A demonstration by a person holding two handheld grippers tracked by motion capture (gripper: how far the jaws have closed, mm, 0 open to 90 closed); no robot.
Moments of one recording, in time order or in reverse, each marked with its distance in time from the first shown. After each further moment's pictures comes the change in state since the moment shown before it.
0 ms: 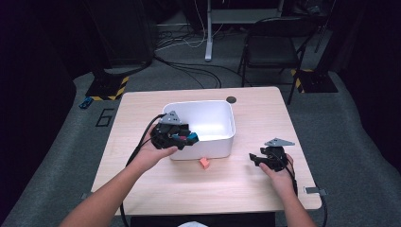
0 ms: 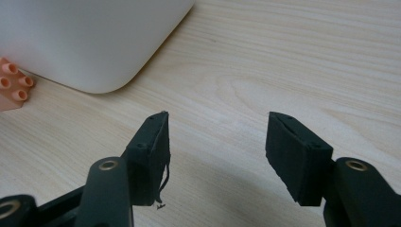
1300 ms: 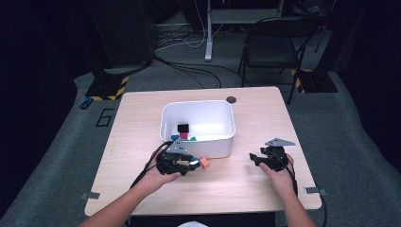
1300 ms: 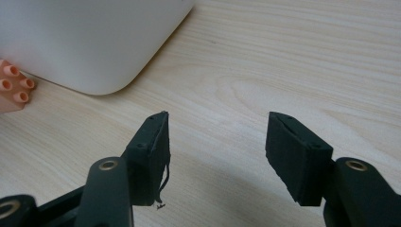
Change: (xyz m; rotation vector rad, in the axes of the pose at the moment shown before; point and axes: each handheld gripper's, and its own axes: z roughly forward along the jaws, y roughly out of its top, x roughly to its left) left arm -0.038 -0.063 0.034 0.074 -0.049 0.036; right arm -0.001 0.000 -0.001 -0.004 0.002 -0.002
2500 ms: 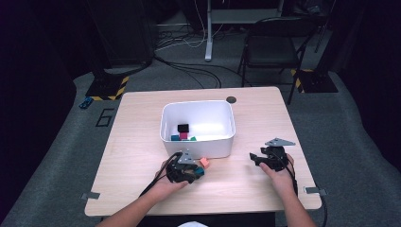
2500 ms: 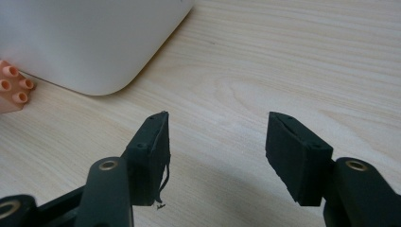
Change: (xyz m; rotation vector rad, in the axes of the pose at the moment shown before) left arm 0.001 -0.044 0.066 0.057 0.021 -0.014; right arm 0.000 0.000 0.000 -0.002 0.000 0.005
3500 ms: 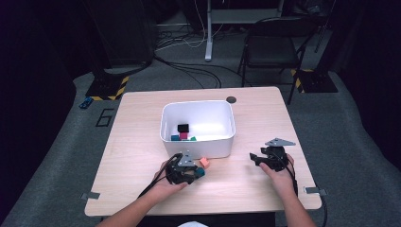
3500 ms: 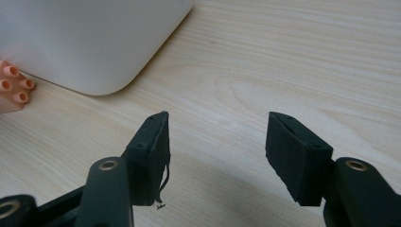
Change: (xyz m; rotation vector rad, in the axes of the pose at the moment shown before) left arm -0.009 0.001 -0.005 -0.003 0.030 0.053; right arm 0.000 0.000 0.000 0.000 0.000 0.000
